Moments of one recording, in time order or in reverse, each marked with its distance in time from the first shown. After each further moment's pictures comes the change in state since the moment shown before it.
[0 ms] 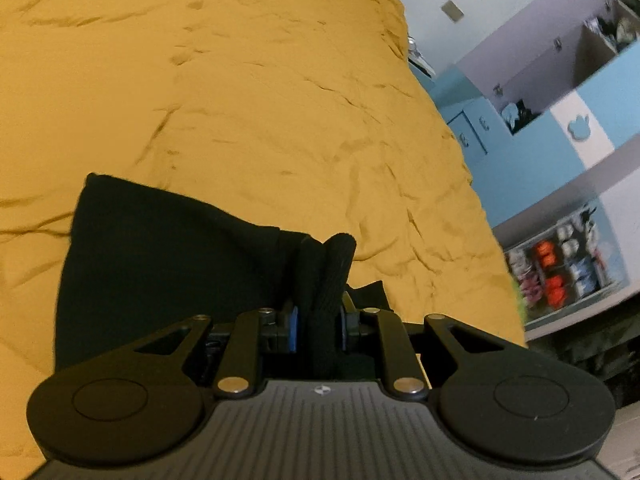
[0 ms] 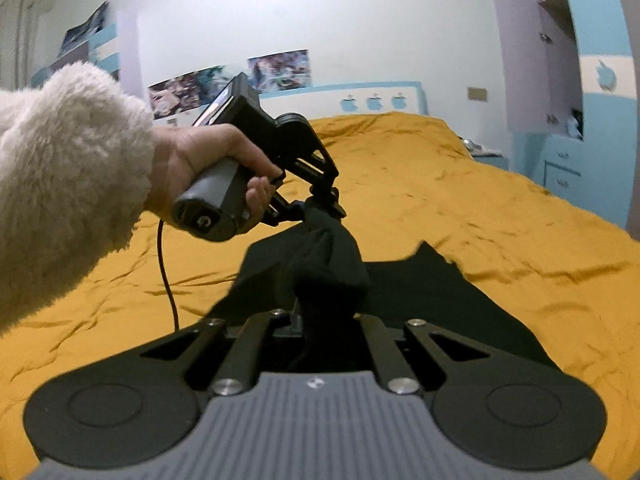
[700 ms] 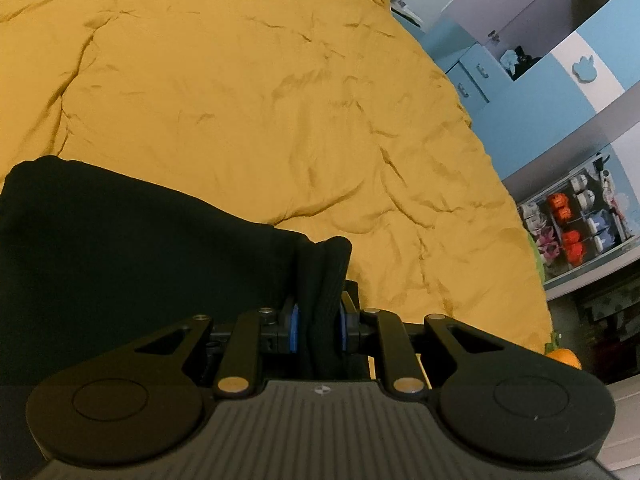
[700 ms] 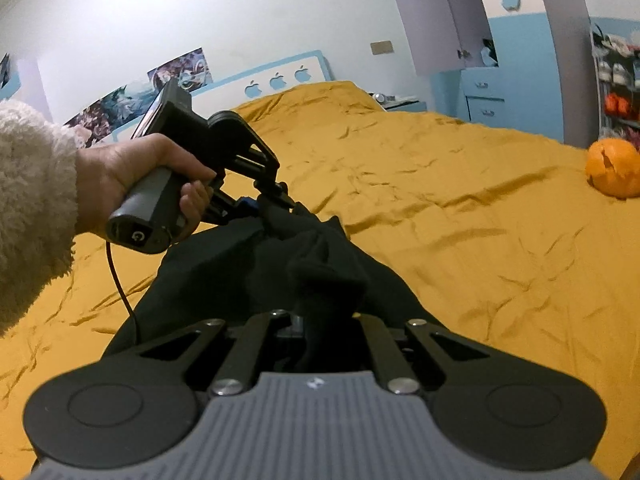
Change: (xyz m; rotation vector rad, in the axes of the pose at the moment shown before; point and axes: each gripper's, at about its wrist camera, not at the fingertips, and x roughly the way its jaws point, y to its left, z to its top) left arm 0.079 -0.068 -0.025 0.085 0.093 0.035; right arm 0.014 -0.106 -0.026 0.260 0.049 -0.156
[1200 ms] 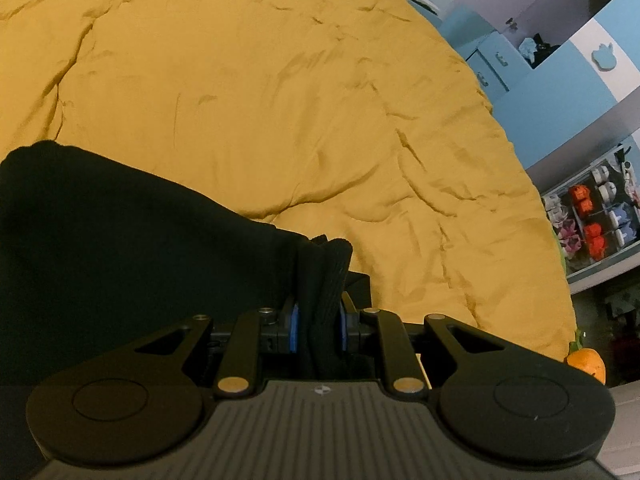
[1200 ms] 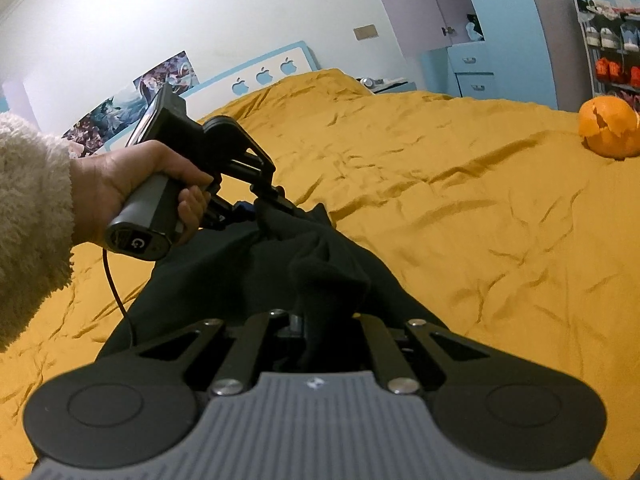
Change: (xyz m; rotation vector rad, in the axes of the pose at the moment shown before) left arm 0.023 -0.008 -0.002 -0.003 0.030 0.065; right arm 0.010 -0.021 -0.004 0.090 0.032 0.013
